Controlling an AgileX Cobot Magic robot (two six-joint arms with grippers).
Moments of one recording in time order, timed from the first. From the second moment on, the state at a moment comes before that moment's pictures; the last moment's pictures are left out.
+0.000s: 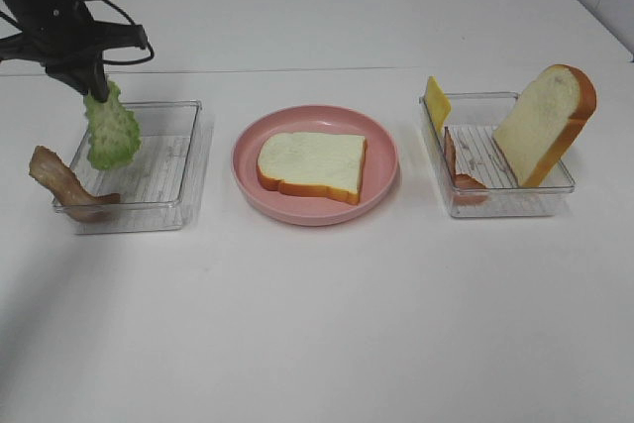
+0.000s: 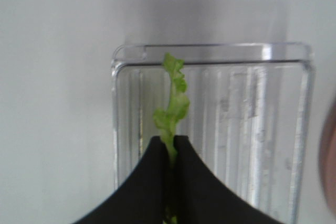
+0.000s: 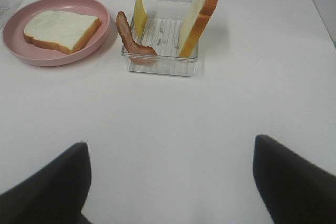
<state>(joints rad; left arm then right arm) -0.09 2.26 -1.98 -0.13 1.06 -0.15 -0.01 -0.01 -0.51 0.15 1.08 -0.17</state>
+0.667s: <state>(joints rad) -0.20 2.22 -2.02 -0.84 0.86 0.19 -0.01 -0.01 -0.51 0.15 1.08 -0.17</state>
